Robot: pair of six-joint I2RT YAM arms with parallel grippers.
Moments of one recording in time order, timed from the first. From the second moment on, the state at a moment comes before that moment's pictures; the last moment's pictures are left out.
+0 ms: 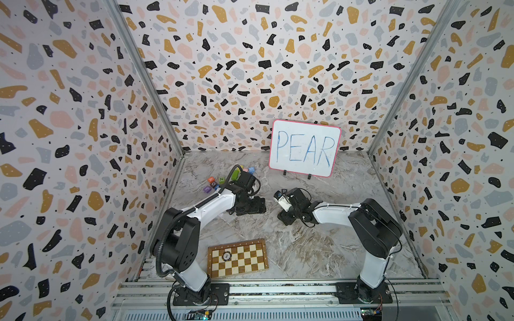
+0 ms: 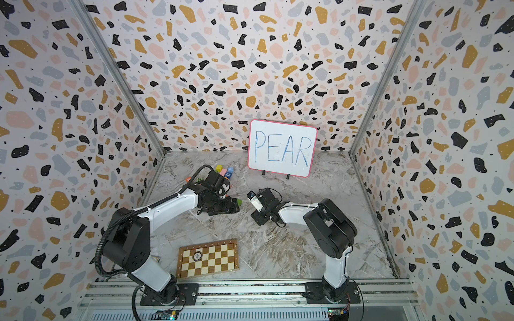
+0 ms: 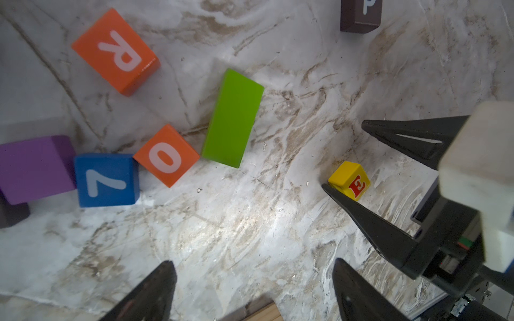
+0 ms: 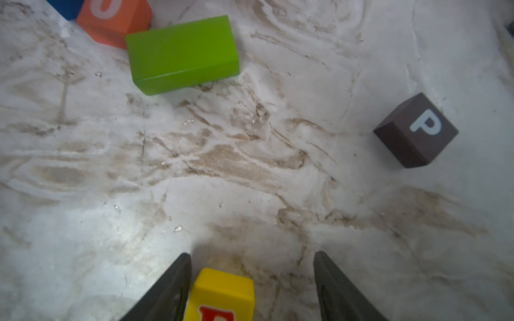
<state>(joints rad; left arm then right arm) -0.46 1.64 1.13 -0.68 0.25 -0.41 0.72 1.85 1.00 -0.06 -0.07 -0.14</state>
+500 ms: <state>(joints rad) -0.45 1.64 1.13 -0.67 0.25 -0.41 0.72 1.87 1.09 -0.27 -0.12 -0.02</state>
